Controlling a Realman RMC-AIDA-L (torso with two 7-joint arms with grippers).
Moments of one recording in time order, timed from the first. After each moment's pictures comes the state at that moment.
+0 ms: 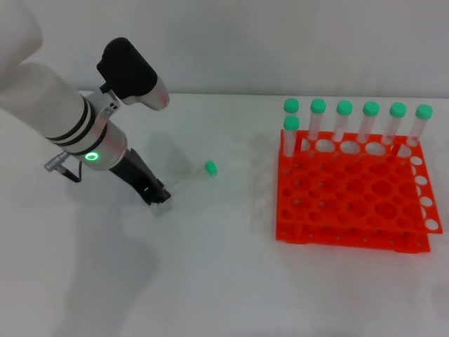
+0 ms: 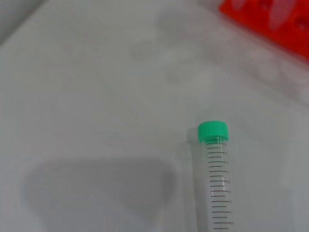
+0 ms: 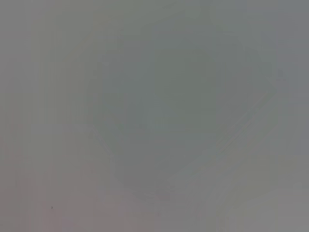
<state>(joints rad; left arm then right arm) -1.26 -2.07 2.85 -0.43 0.59 1.07 -1.71 0.31 2.01 -0.64 -0.12 2.28 1.36 -2.60</state>
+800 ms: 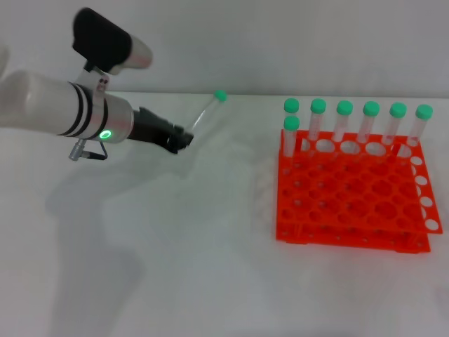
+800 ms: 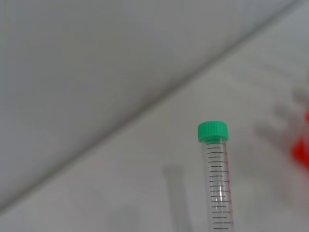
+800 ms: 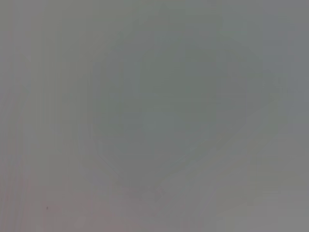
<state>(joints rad) -1.16 -2.07 2.85 -0.43 0.08 0.91 -1.55 0.31 2.01 -0.63 -0.12 2.28 1.37 -2.59</state>
